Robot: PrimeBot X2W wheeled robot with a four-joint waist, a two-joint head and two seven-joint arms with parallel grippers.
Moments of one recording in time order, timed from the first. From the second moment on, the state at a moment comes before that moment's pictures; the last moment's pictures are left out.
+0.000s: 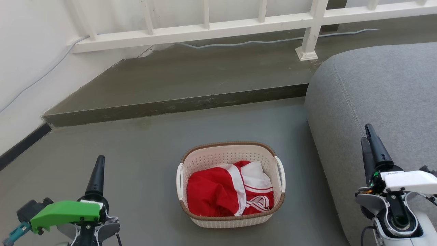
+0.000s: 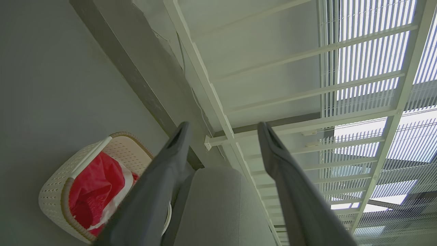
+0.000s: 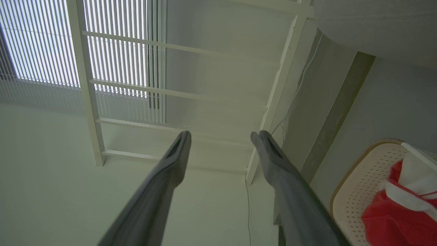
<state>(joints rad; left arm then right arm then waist) -0.07 0.03 -0.02 0.28 -1.42 -0.12 -0.02 -0.03 -0.06 -0.01 0.19 1.46 0.11 0.00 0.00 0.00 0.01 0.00</state>
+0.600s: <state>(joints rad) -0.10 0.04 -0.07 0.24 -1.11 -0.12 -0.08 -0.06 -0.14 0.11 0.14 1.24 0.11 -0.08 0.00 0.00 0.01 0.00</state>
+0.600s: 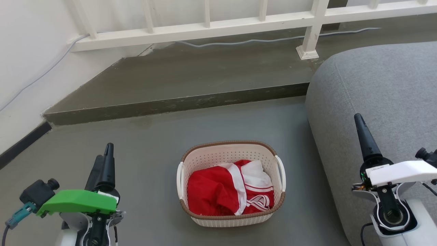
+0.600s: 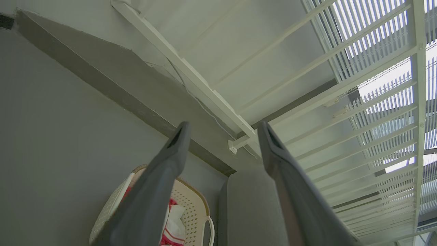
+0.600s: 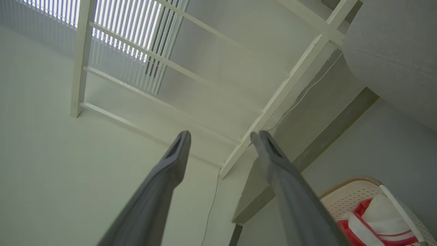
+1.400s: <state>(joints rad) -0.10 0.05 -0.14 0.21 -0.62 -0.10 -0.16 -0.08 -0.19 0.17 0.17 0.81 0.11 -0.17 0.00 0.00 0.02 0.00</state>
